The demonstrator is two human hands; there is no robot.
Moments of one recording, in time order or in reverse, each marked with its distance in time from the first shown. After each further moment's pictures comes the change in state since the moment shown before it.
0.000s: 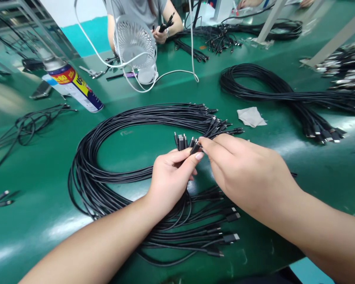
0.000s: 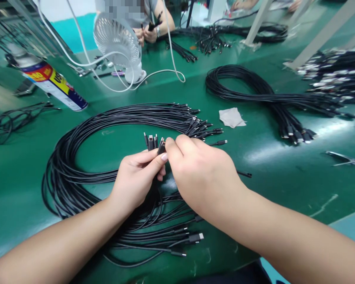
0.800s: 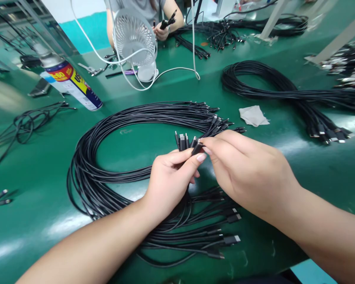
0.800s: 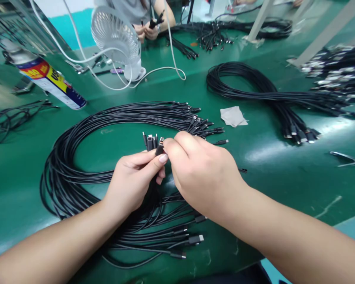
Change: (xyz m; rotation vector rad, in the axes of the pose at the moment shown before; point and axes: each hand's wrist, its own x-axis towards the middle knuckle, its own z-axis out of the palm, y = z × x) left_hand -0.005 0.009 -0.001 -0.080 -0.023 -0.042; right_hand 0.000 0.006 0.004 0.101 0.089 -0.028
